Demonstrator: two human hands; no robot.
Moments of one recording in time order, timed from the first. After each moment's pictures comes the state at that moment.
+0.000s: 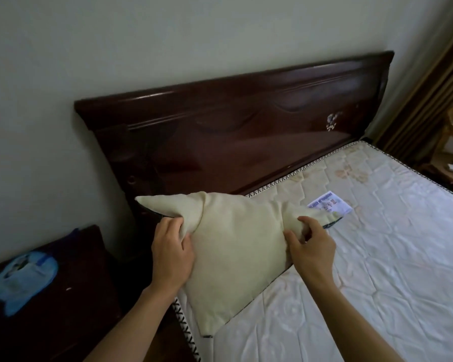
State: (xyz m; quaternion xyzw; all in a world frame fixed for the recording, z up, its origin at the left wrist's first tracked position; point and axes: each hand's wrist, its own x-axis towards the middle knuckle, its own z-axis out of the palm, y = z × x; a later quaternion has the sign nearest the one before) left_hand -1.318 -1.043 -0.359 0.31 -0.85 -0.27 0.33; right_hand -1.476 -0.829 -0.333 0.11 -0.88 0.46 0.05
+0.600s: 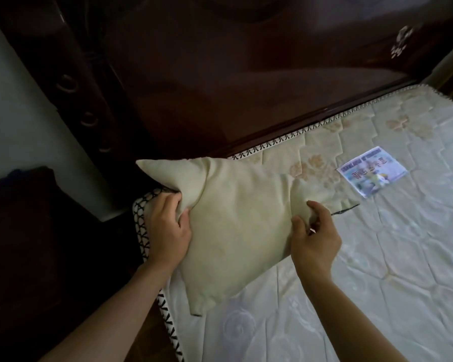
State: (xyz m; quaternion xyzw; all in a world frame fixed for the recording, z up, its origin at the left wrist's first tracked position) left_hand -1.397 -1.083 -0.607 0.32 -0.84 -0.27 0.34; right_hand -1.541 -0.876 -0.587 0.04 -0.85 0.52 0.02
